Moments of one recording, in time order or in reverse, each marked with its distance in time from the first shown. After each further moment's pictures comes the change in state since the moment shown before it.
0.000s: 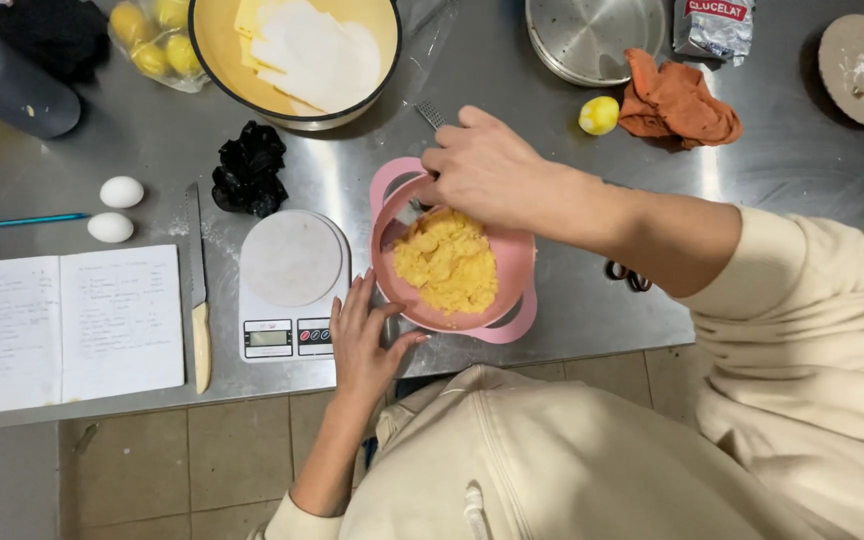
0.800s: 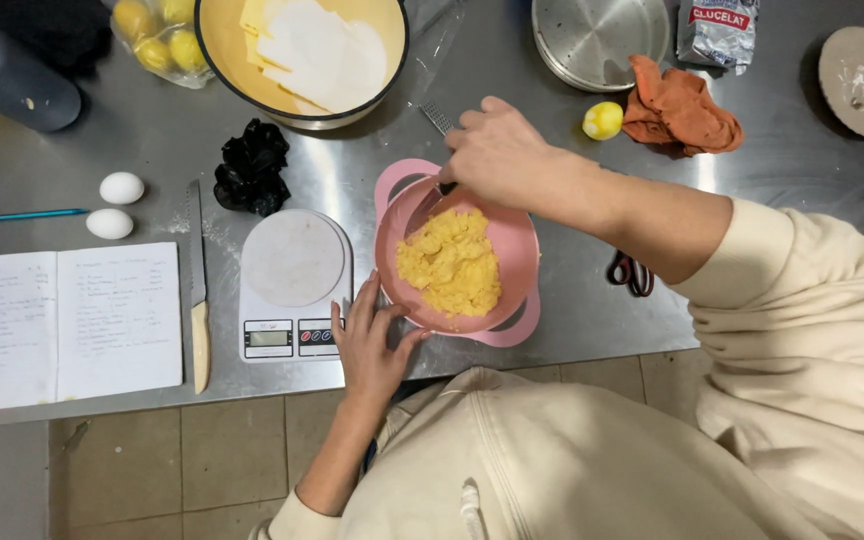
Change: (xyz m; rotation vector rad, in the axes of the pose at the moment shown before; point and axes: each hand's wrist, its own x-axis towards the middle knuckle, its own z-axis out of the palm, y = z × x) left_hand -0.005 0.001 0.012 0.039 0.053 -0.036; right_hand 0.002 0.021 0.039 0.002 -0.152 0.104
